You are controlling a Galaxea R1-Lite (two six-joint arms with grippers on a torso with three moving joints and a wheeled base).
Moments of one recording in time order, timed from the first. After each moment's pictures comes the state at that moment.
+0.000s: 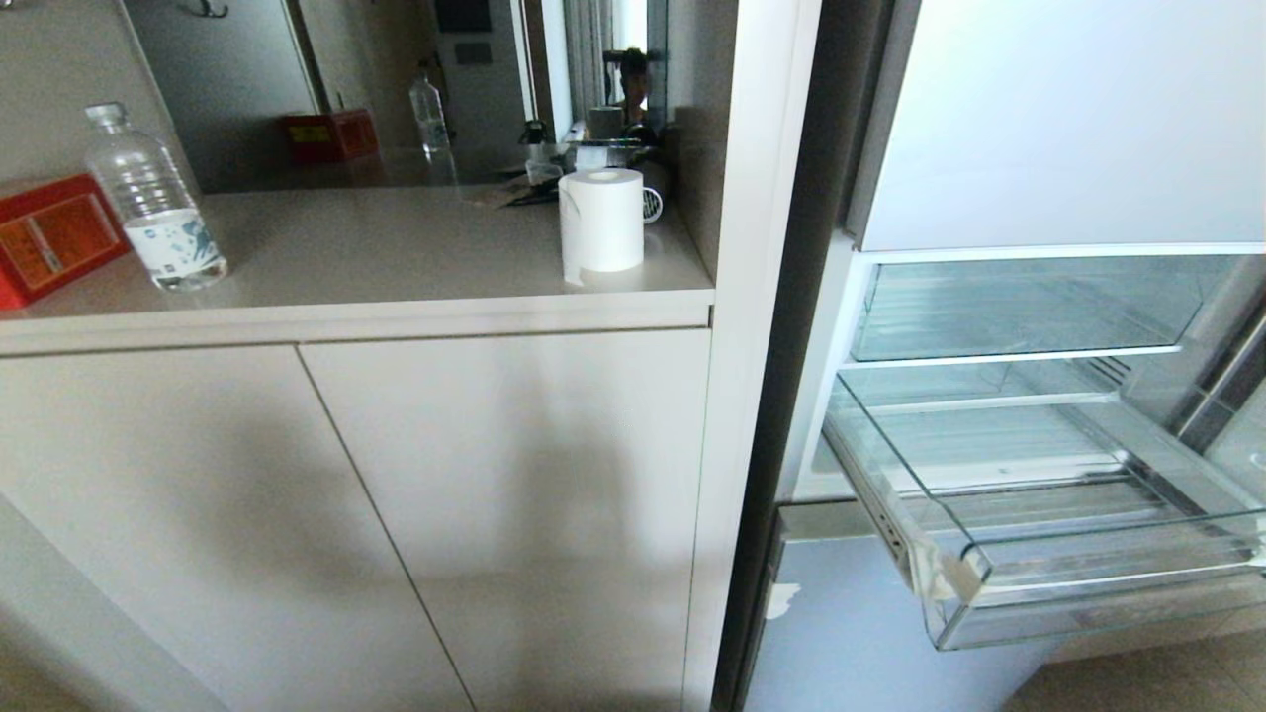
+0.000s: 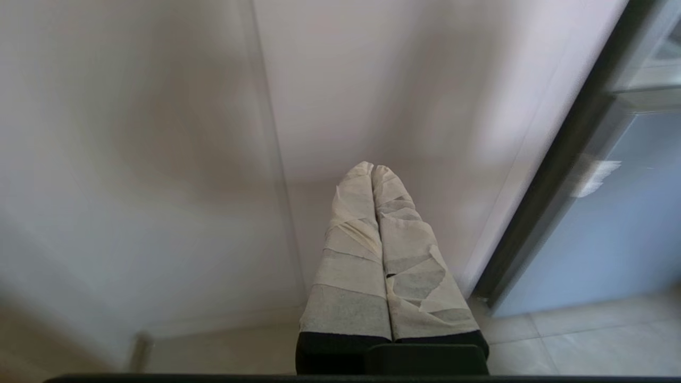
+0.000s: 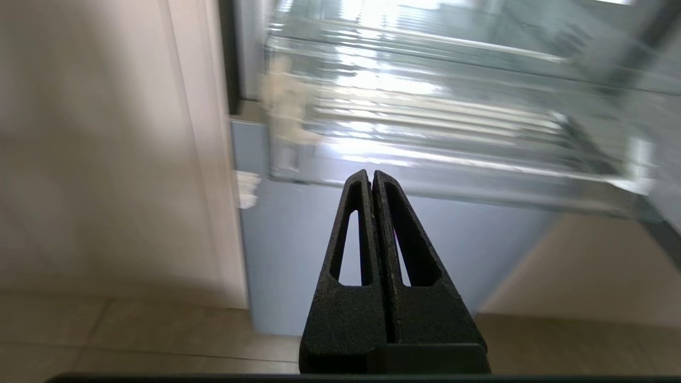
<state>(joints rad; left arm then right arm) 0.00 0.00 -0.03 0.08 0.00 0.01 0.00 0.00 0.00 0.00 0.06 -0.12</state>
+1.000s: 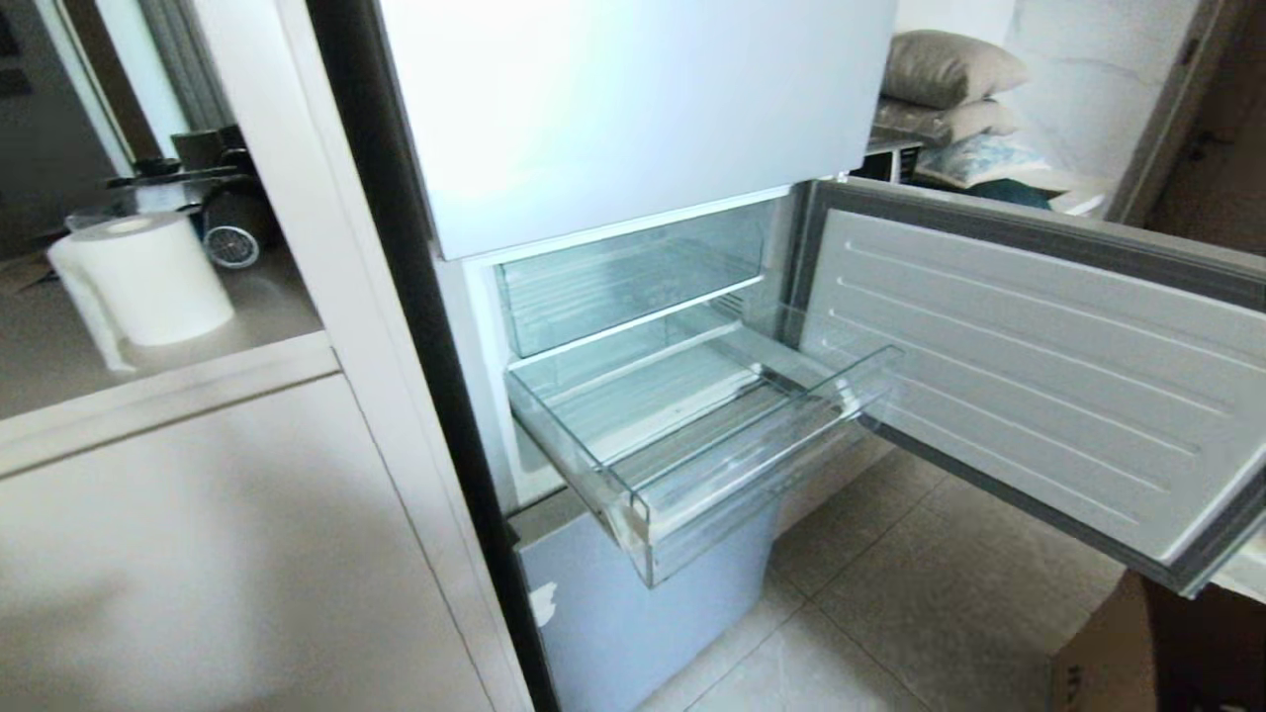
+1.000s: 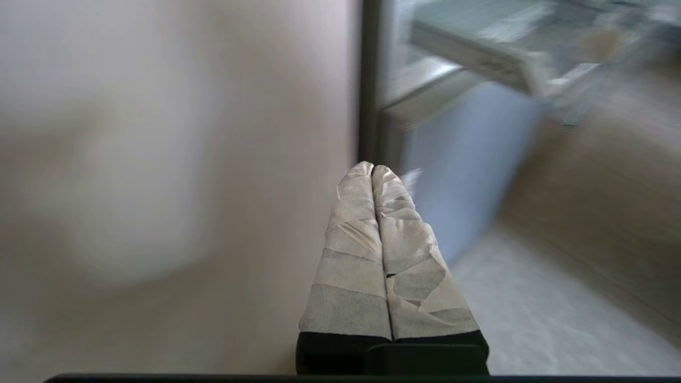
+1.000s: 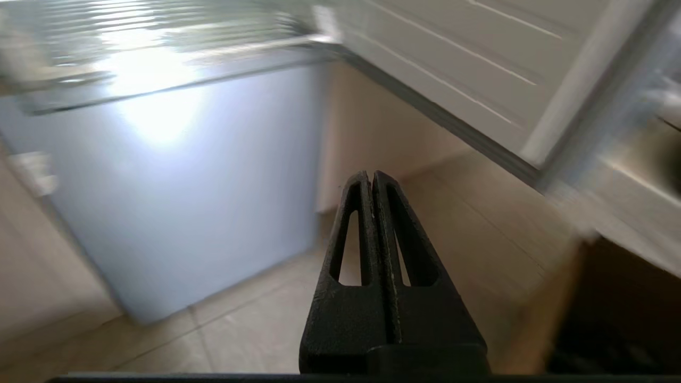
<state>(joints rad) 0.00 0.00 -0.03 0.08 0.00 0.01 0.00 0.00 0.00 0.01 0.04 -0.08</state>
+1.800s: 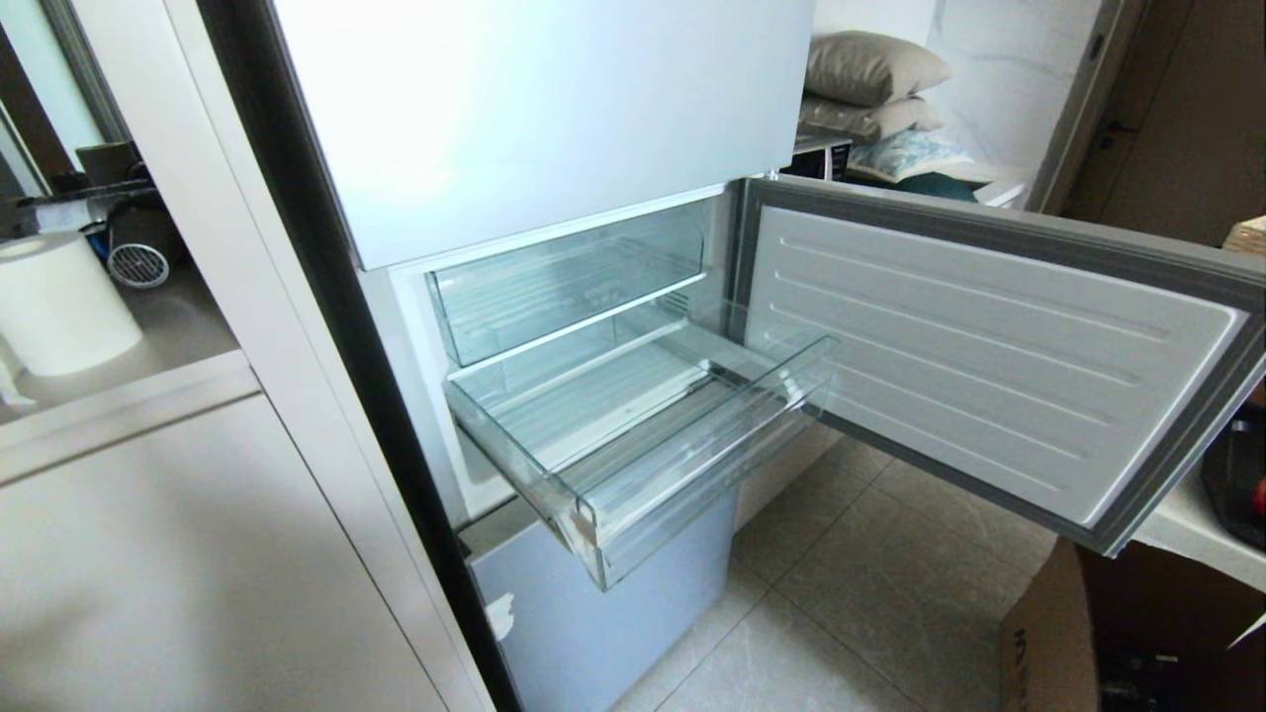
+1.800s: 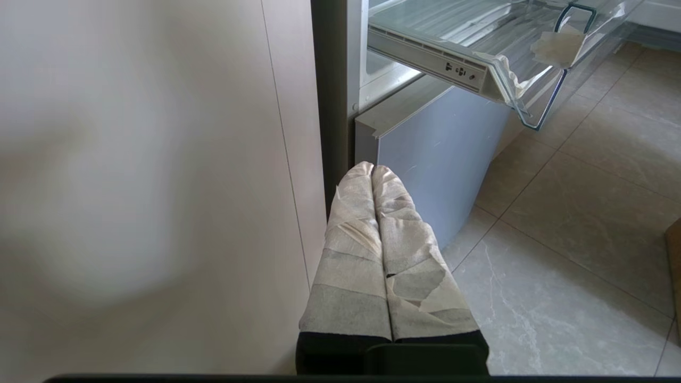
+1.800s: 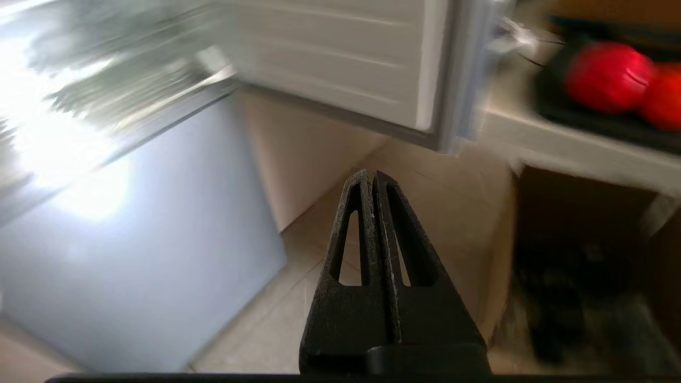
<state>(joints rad) 0.00 0.00 -0.03 0.08 0.00 0.01 -0.02 0.12 -0.13 0.01 -0.16 0.11</state>
